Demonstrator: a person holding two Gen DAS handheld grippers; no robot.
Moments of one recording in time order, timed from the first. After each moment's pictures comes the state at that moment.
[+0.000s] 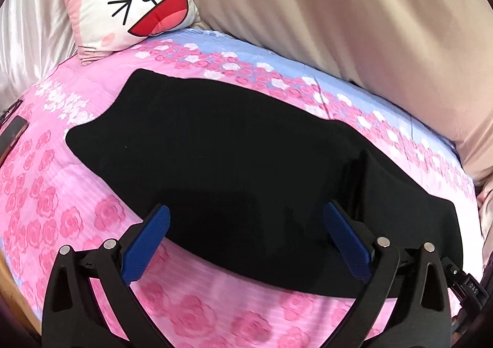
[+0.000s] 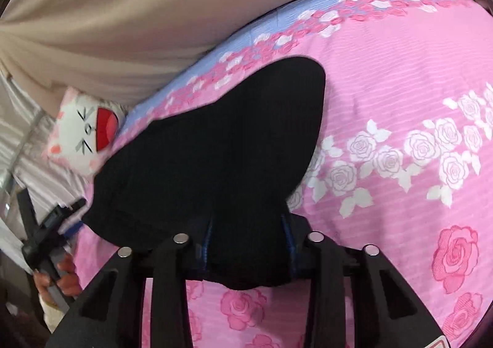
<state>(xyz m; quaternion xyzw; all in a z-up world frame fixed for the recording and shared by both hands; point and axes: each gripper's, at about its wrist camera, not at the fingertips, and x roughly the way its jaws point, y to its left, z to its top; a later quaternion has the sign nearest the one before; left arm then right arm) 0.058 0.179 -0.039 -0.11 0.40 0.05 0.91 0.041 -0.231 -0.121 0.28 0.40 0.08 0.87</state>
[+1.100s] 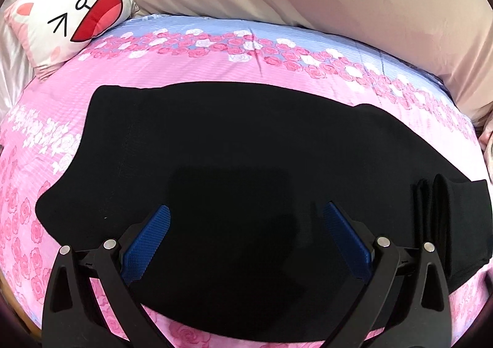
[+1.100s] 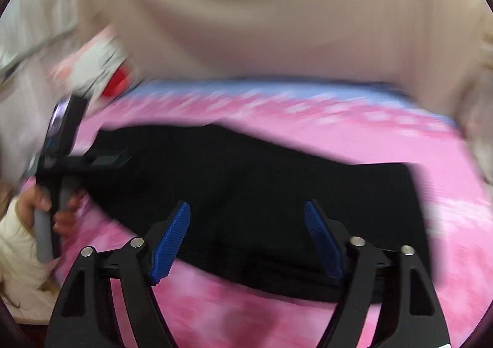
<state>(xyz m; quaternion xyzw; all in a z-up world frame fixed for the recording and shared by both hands) 0.069 0.074 -0.067 -0.03 0.45 0.00 0.89 -0.023 -0.206 -0.052 0.01 0.35 0.09 0.93</state>
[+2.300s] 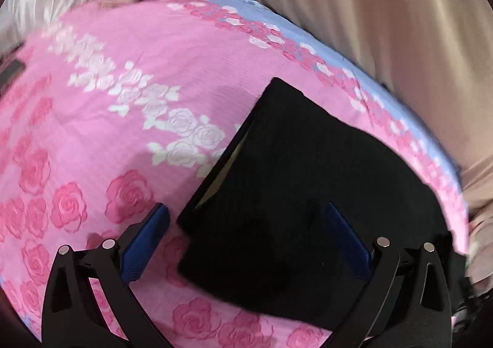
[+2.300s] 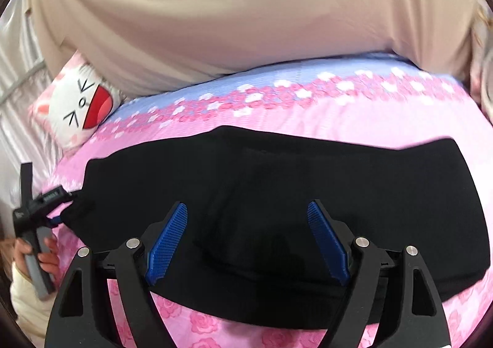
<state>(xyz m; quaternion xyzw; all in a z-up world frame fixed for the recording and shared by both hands) 0.073 0.246 -0.072 -0.19 0.44 0.07 0.88 0.022 -0.201 -0.055 0.12 0.36 0.02 0.92</state>
